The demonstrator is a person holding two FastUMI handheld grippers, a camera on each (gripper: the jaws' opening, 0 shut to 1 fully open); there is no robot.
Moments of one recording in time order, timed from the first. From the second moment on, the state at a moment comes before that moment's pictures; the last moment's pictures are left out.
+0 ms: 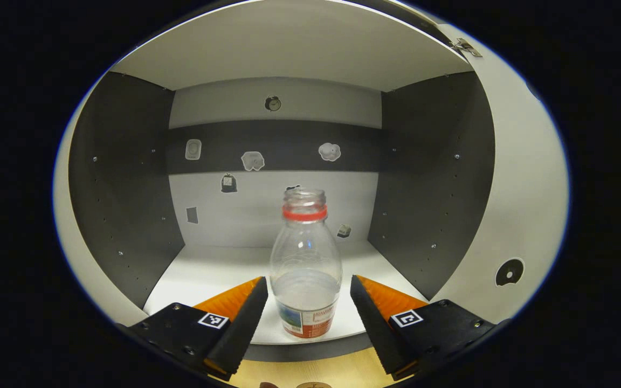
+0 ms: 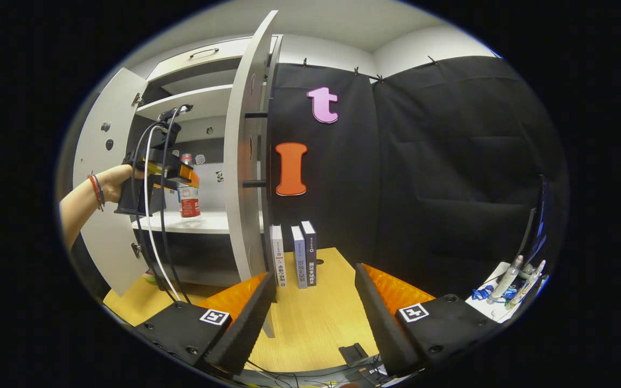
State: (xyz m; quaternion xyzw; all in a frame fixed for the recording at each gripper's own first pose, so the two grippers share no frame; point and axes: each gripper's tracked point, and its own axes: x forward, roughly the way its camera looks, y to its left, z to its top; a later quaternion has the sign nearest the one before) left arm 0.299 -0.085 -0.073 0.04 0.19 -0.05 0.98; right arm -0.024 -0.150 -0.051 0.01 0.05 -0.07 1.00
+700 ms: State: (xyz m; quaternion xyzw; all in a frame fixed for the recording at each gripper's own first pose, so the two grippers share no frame) left arm 0.204 -0.085 -0.010 0.03 0.12 -0.07 0.99; right arm -0.011 -0.146 -0.036 0.00 0.04 -0.05 1.00
